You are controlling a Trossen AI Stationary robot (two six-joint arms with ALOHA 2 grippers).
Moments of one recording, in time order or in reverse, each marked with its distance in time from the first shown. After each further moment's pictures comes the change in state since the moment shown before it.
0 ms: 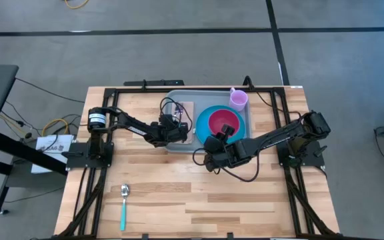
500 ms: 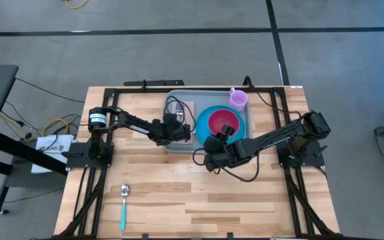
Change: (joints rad) left arm -0.001 0.004 0.104 -0.171 0.019 0.118; right arm 0.000 0.000 0.000 0.000 0.000 0.000
